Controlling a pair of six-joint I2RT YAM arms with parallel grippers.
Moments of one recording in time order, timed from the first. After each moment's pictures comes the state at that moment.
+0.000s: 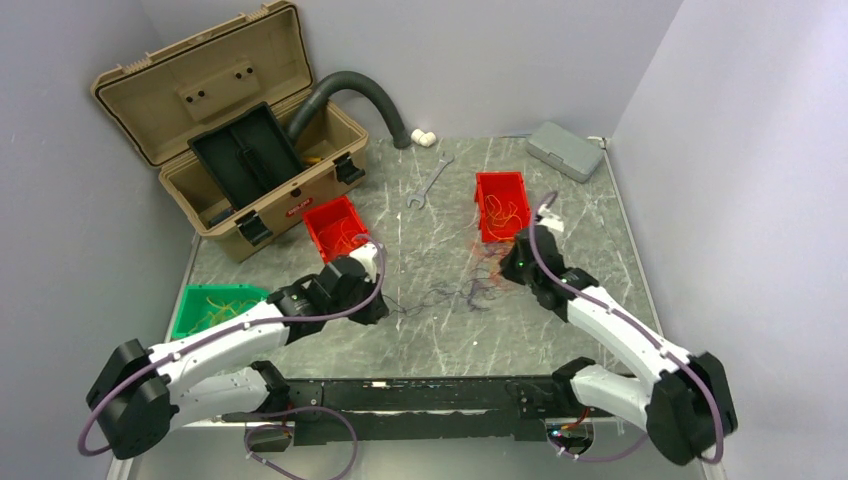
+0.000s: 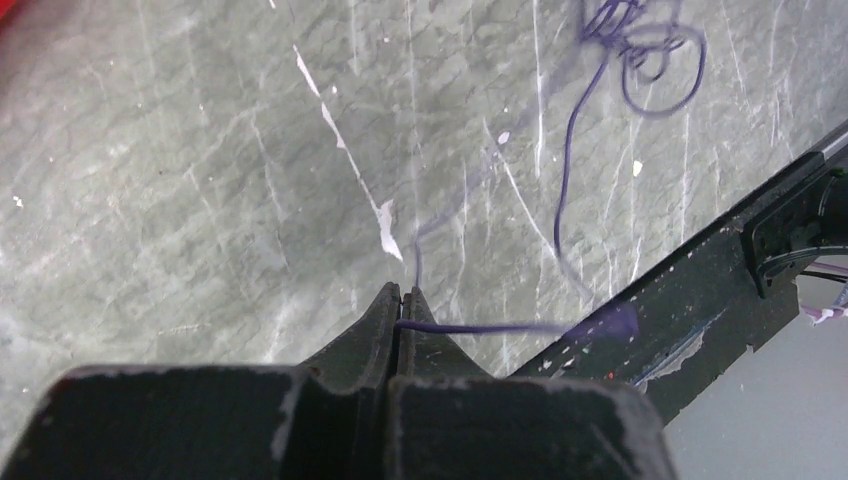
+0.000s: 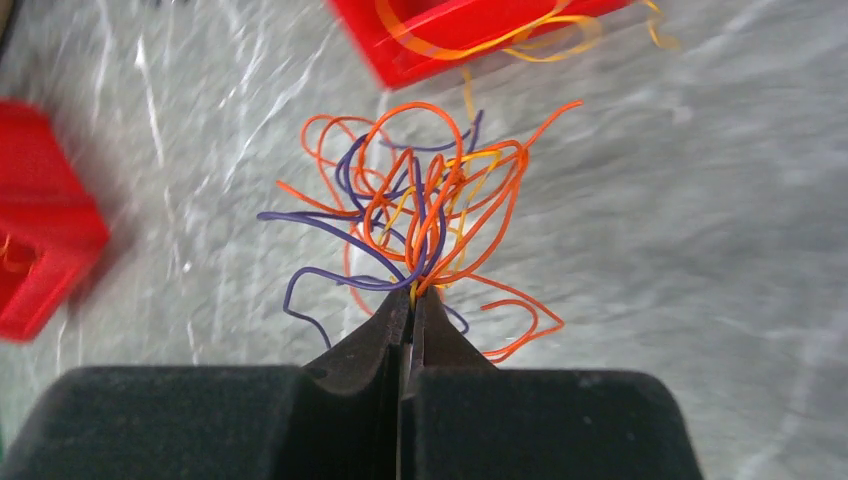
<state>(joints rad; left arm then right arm) -0.83 1.01 0.57 -0.28 0.03 -0.55 0.50 1.09 0.61 -0.23 0.20 0.70</state>
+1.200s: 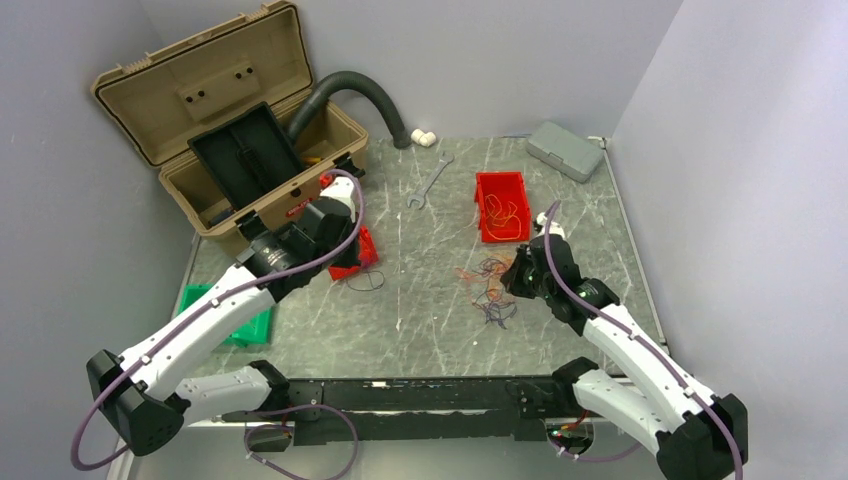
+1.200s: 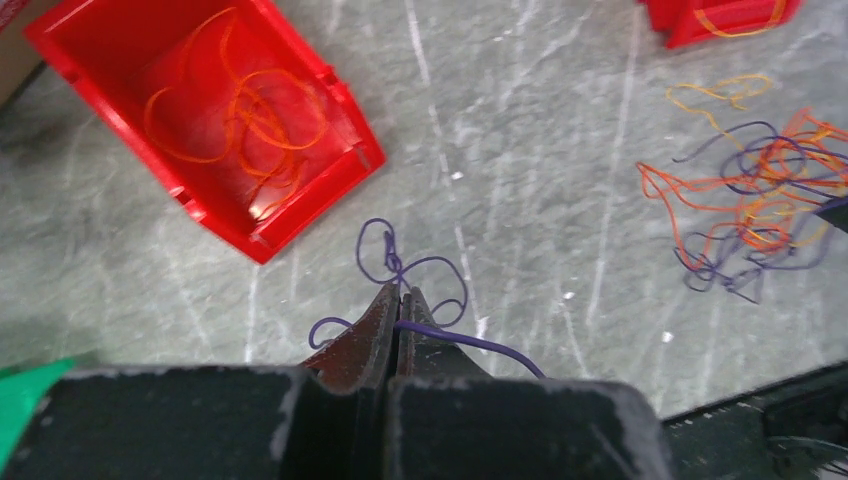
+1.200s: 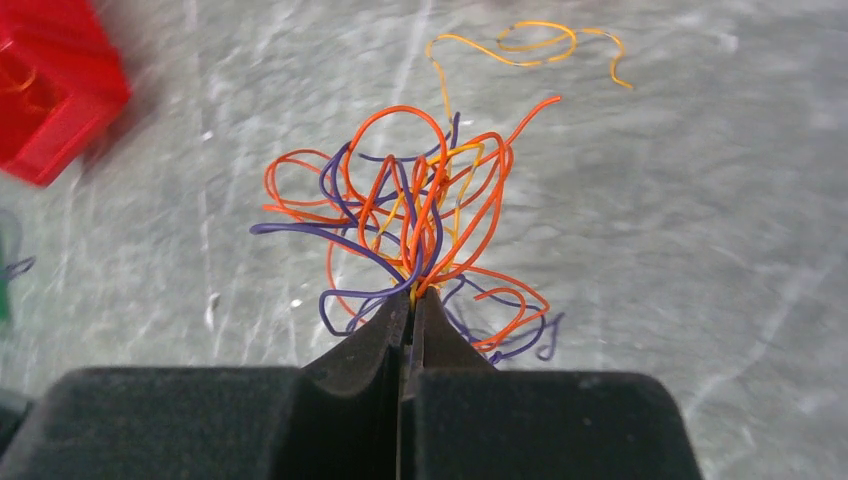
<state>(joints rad) -0.71 1.09 1.08 -0.70 -0.29 -0.47 0.45 0.88 0.62 -0.45 0.01 0.57</state>
